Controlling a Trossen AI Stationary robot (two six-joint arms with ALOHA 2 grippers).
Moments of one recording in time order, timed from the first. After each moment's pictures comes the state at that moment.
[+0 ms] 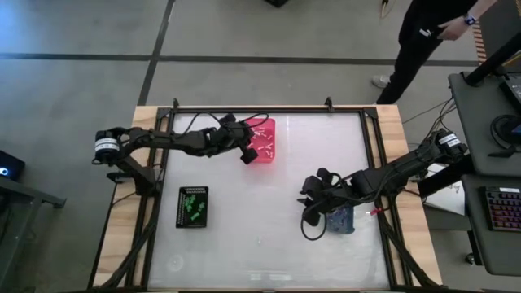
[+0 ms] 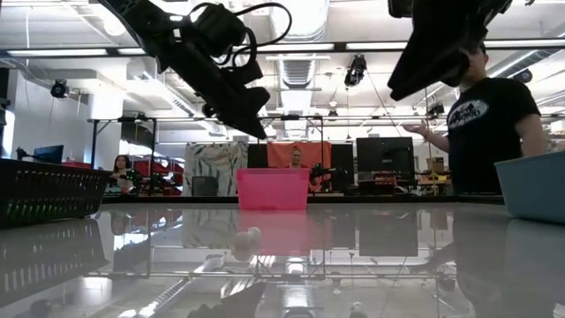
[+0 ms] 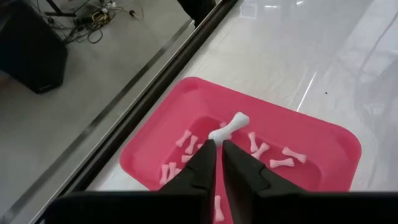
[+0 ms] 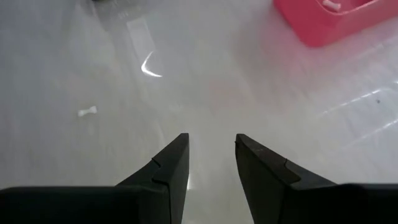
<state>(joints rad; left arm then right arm) 0.27 1.57 0.92 0.04 -0.38 0.02 0.38 1.36 0.94 -0.50 0.37 0.70</state>
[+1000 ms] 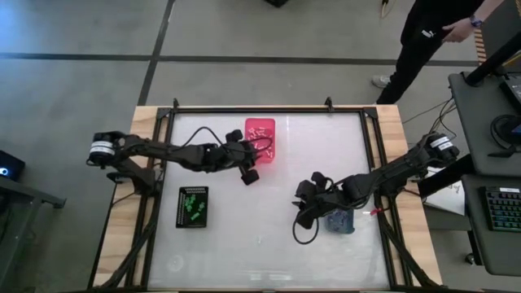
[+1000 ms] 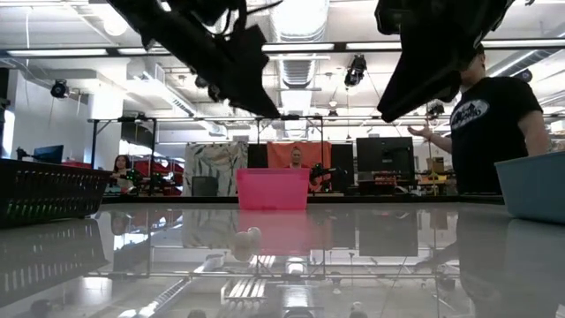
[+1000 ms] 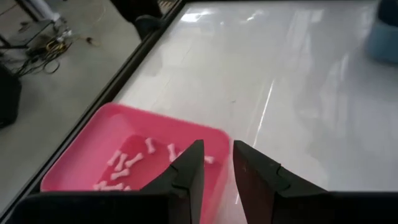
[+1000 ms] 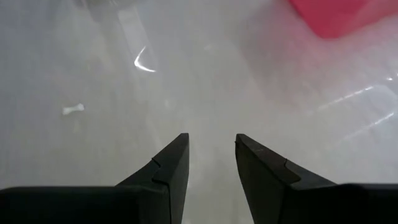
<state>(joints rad) 0.07 1.53 0.92 0.04 -0.38 -0.01 0.38 1.47 0.94 -0.43 0.39 0.70</state>
